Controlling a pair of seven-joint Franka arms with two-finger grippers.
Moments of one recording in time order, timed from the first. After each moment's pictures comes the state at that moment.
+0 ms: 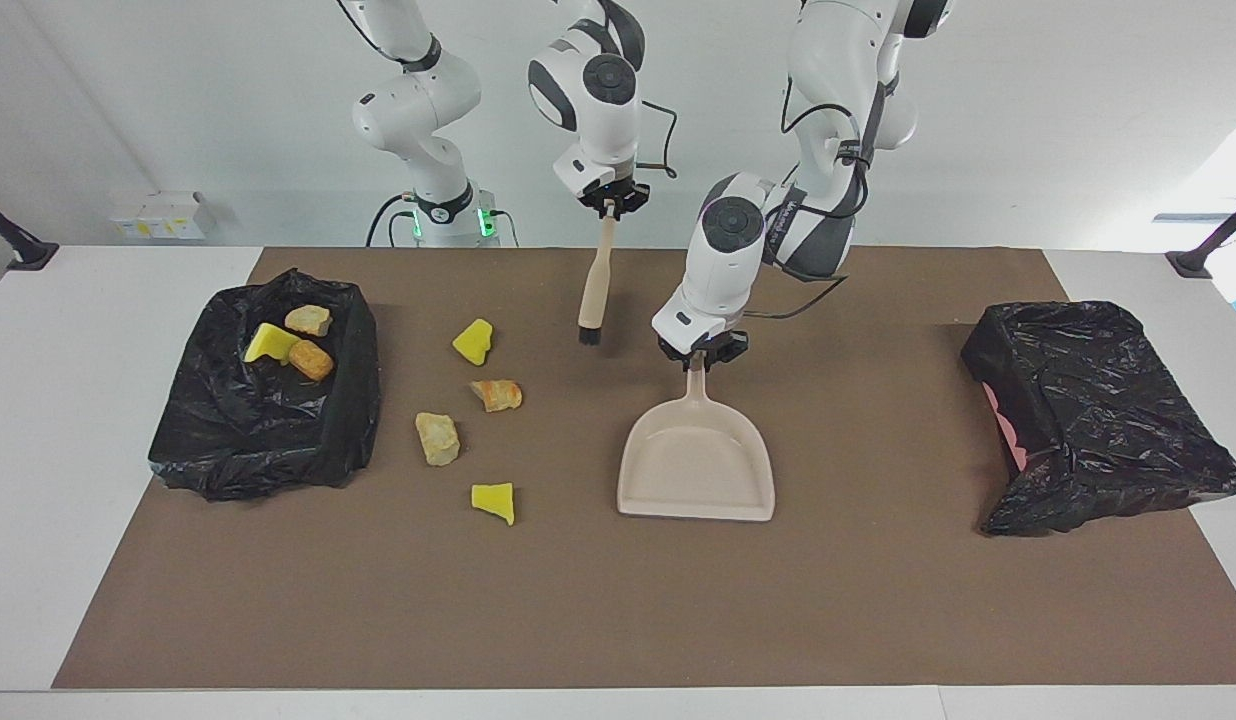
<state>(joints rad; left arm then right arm) -0.55 0.25 -0.06 -1.91 -0.06 2.07 -0.47 0.72 -0.27 0.12 -2.39 0.26 1.88 0.89</state>
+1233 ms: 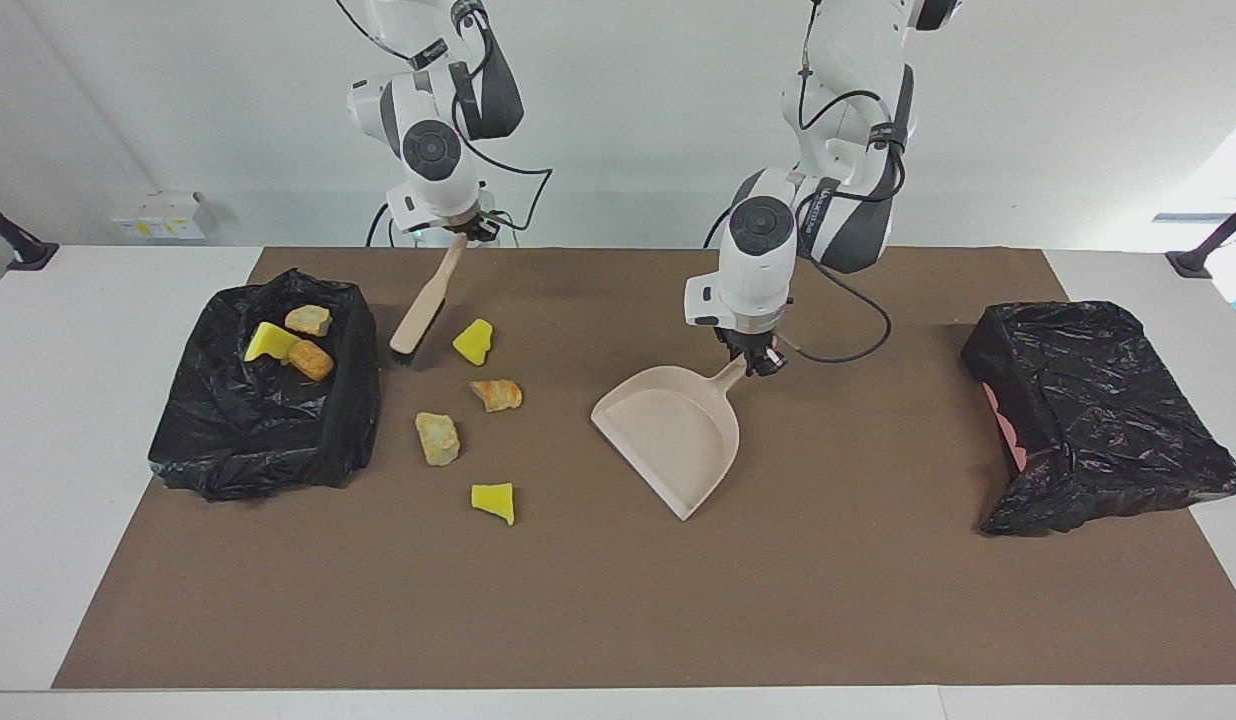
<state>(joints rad) -0.52 0.21 -0.03 -1.91 0.07 1.94 0.42 0.20 -0.38 0.13 -2.54 0.12 1.61 0.66</state>
